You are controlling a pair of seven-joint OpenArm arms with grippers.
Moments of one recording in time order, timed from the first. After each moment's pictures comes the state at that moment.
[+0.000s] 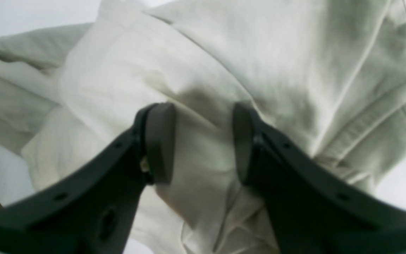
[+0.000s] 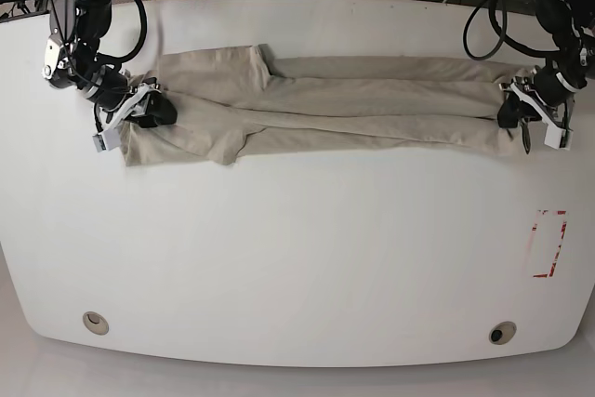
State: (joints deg) left arm 7.5 -18.7 -37.0 86.6 -42.1 -42.7 60.3; right arm -5.5 20.0 22.6 75.6 45.3 41.0 -54.3
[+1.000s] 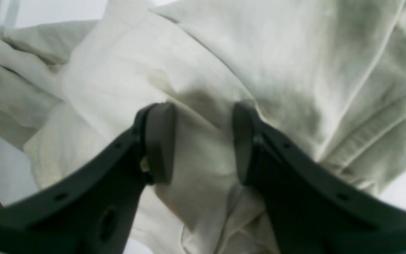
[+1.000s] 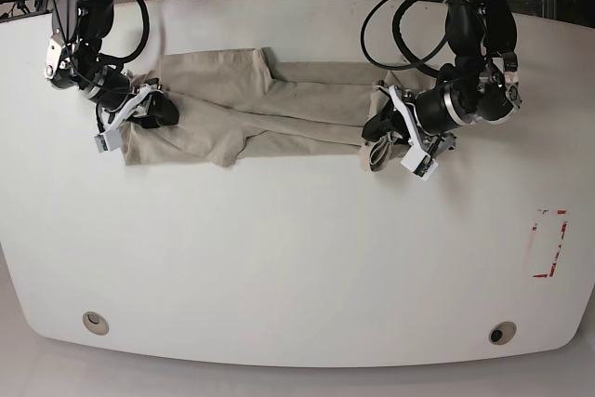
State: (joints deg) left arm 2.2 -5.0 -10.4 98.8 -37.4 -42.8 65.5; right arm -5.3 19.4 22.6 75.7 45.2 41.1 -54.3
